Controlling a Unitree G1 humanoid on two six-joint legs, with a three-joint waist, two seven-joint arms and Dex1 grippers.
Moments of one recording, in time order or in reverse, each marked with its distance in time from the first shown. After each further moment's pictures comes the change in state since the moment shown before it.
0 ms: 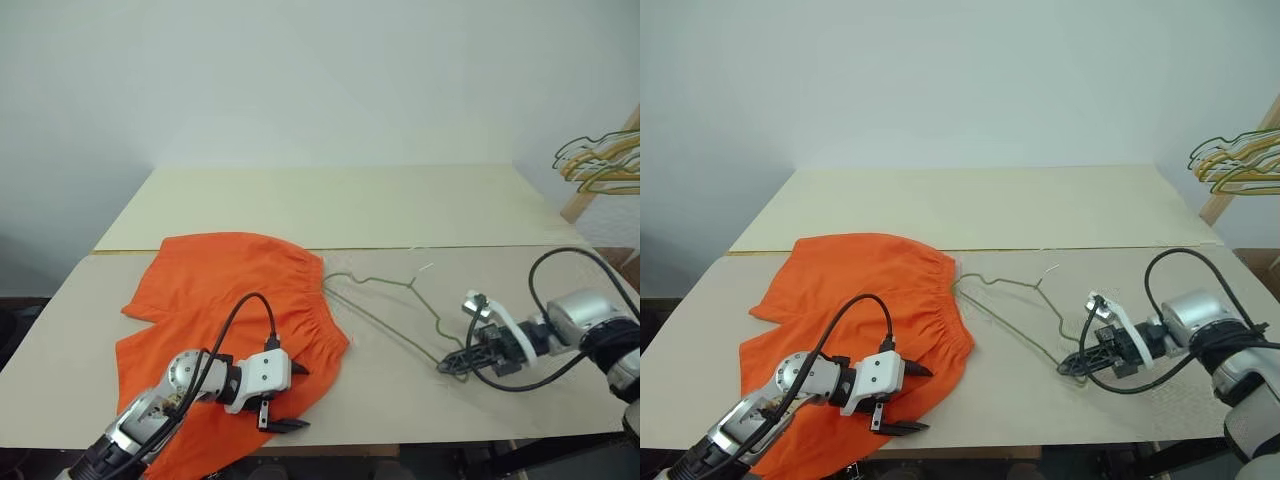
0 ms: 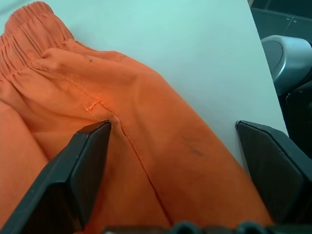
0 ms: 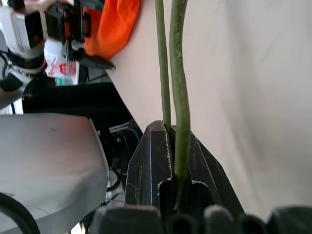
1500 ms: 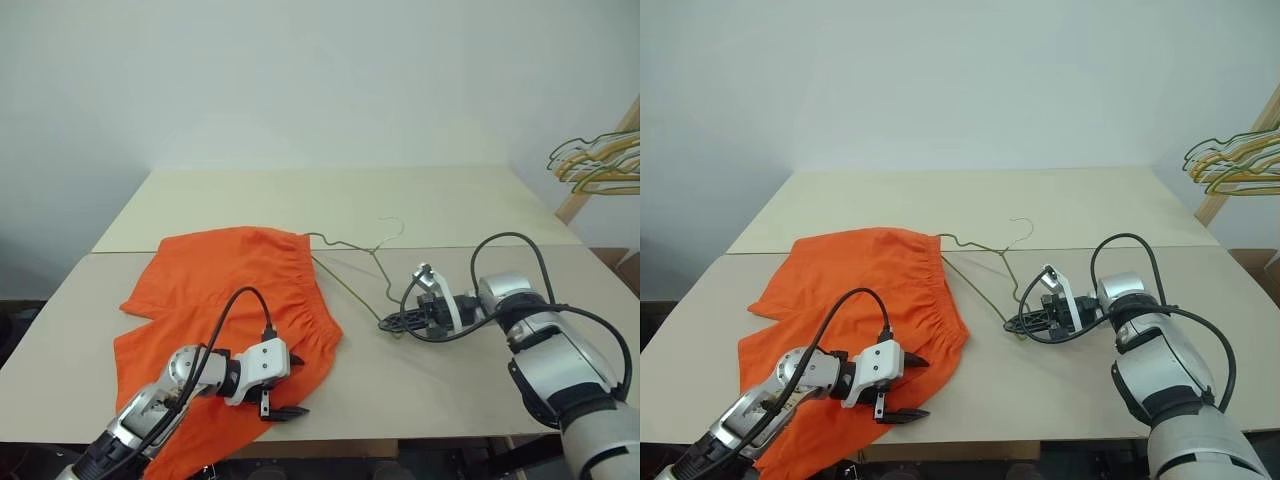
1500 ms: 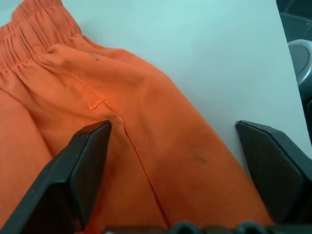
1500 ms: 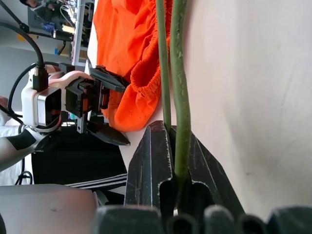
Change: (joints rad) left arm -0.018 -0.021 0.008 0.011 0.000 0.078 0.039; right arm -0.190 0.471 -0.294 0.488 -0.328 -0.085 0.002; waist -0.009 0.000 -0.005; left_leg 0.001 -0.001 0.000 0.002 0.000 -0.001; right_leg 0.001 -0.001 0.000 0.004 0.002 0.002
